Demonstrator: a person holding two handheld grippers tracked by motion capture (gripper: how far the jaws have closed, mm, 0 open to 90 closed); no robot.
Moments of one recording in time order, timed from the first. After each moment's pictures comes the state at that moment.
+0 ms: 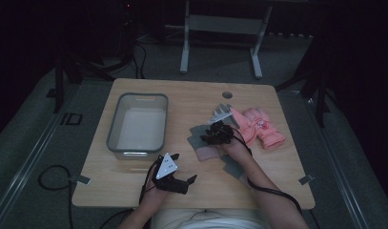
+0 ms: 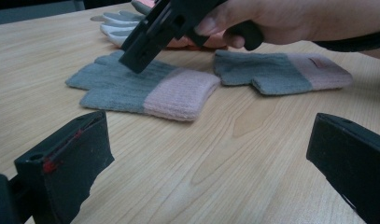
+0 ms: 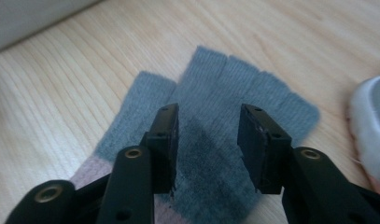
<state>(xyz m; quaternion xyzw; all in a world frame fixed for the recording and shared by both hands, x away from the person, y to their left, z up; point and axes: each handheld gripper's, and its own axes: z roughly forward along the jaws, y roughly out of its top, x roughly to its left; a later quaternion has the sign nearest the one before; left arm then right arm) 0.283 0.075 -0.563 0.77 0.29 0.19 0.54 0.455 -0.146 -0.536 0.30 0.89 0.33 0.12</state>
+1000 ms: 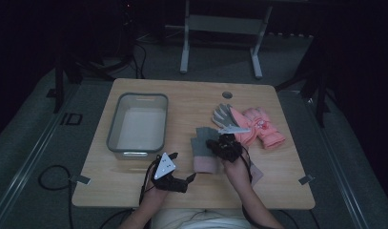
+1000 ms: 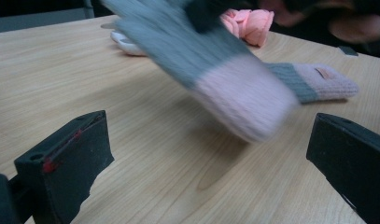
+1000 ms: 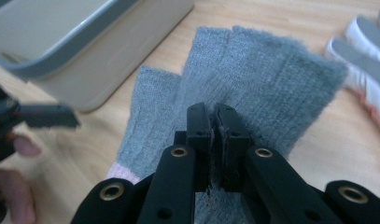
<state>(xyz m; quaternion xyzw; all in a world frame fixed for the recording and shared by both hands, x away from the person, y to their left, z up) 0.282 0.079 -0.564 0.75 0.30 0.20 0.55 0.355 -0.155 -0.488 0.44 0.79 0.41 0.13</state>
